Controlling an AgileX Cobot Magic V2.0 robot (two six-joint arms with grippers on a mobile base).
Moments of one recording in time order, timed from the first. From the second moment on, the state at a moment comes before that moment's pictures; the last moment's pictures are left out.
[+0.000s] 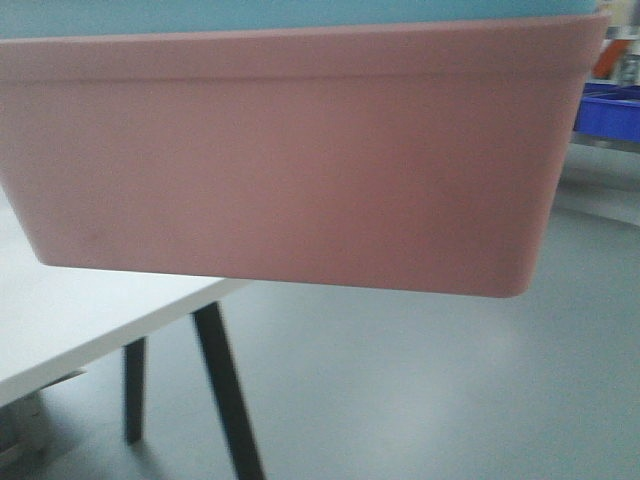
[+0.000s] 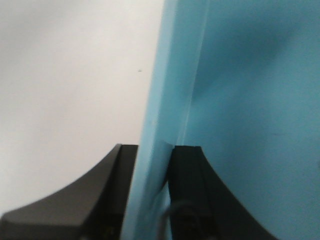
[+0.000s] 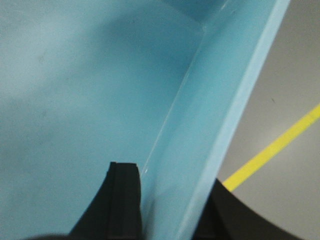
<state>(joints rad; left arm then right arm) -0.79 1.64 -1.55 0.45 1.09 -0.77 0.73 1.53 -1.45 -0.44 1.05 0.55</state>
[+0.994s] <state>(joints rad) -0.79 1.64 -1.55 0.45 1.09 -0.77 0.73 1.53 -1.45 -0.44 1.05 0.55</state>
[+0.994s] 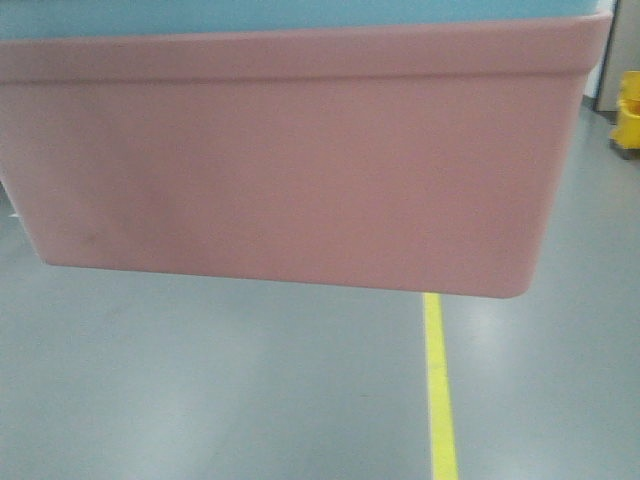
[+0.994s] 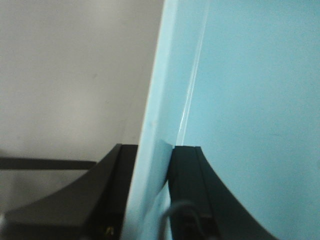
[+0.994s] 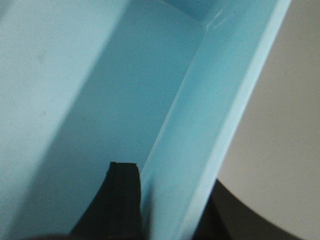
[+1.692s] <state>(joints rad) -0.79 1.64 -1.55 0.45 1.09 -0.77 0.73 1.53 -1.45 -0.44 1.05 0.55</state>
